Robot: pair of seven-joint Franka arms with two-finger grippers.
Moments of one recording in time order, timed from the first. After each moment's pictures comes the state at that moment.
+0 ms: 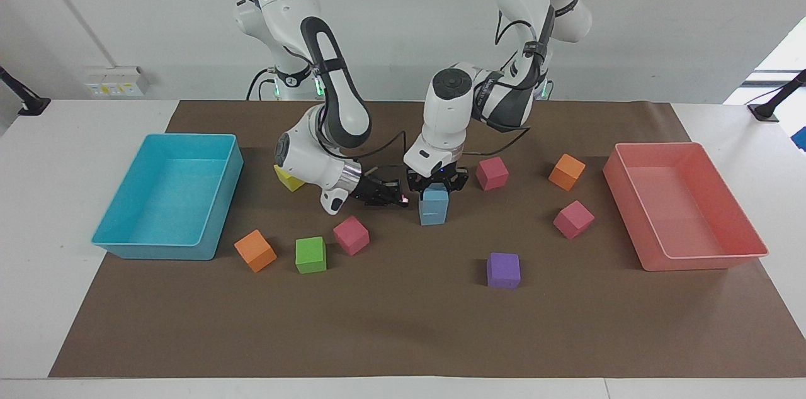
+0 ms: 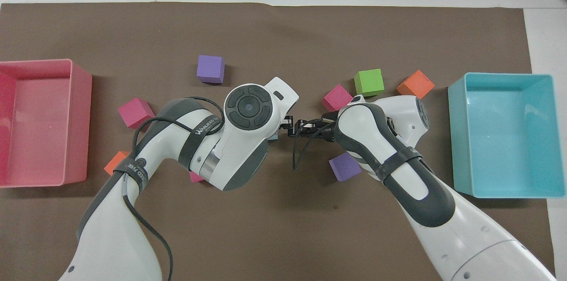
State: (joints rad) left arm -0.66 0.36 0.01 -1.75 0.01 2.19 -0.63; right arm 0.38 0.41 0.00 -1.99 1.17 2.30 -0.41
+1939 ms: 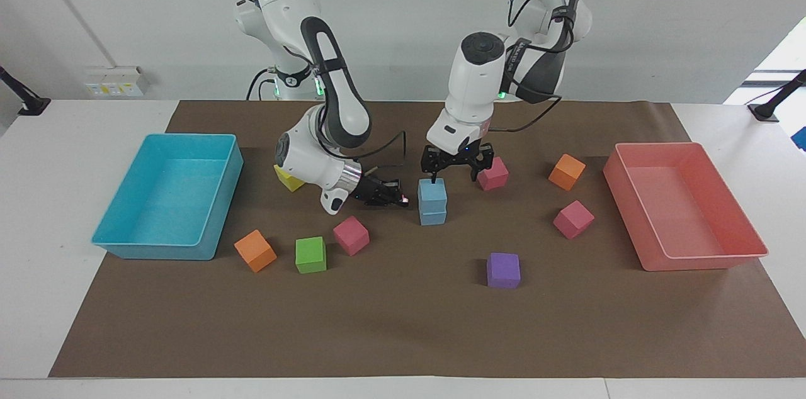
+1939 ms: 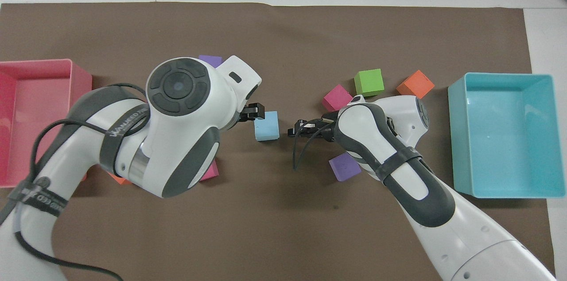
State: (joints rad) left arm -0.57 0.15 0.04 -1.73 0.00 1.95 -0.50; right arm 0.38 0.41 0.00 -1.99 1.17 2.30 -0.41
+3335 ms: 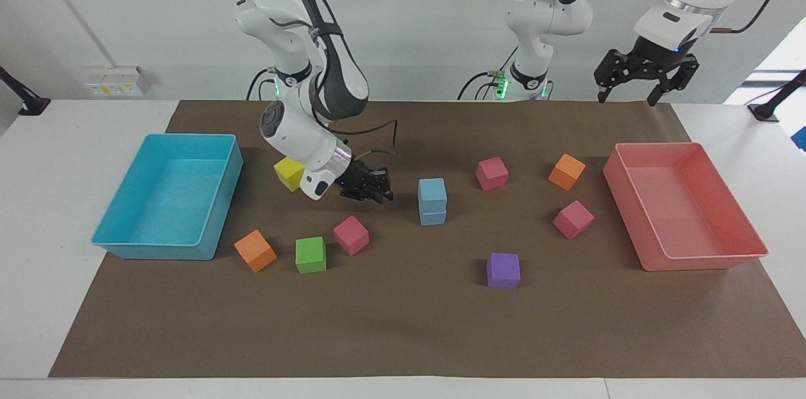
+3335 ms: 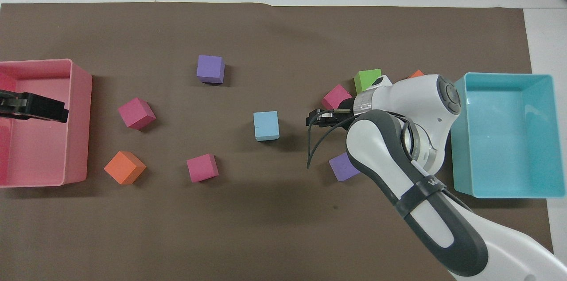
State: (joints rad) left arm -0.15 -0.04 0.05 -1.48 0.00 1.45 0.03; right arm 0.35 0.25 -0.02 -1.97 0.69 2.29 -0.11
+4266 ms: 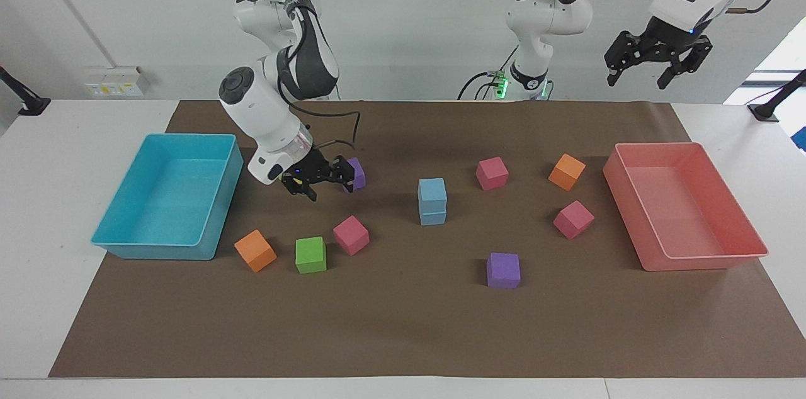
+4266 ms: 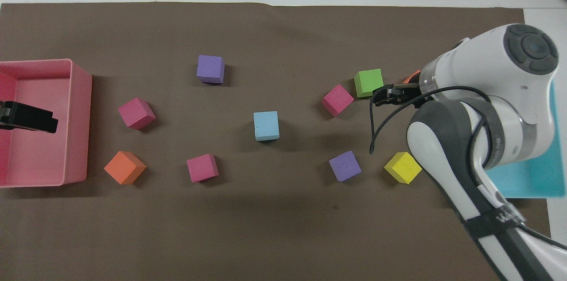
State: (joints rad) left arm -0.15 -0.04 0.04 -1.43 0.00 1.36 0.04; right arm 0.19 0.14 -0.03 -1.77 0.09 1.96 0.20
